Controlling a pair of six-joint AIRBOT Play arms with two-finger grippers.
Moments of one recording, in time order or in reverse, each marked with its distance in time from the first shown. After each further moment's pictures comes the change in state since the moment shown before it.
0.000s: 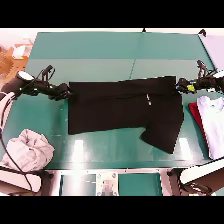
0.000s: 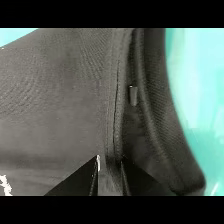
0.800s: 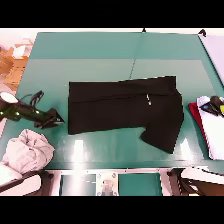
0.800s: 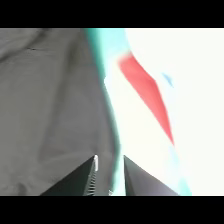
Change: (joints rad) left arm 0.139 0.394 -0.489 0.165 -0.193 -0.090; right arm -0.430 0.417 -0.374 -0.072 0.222 -0.017
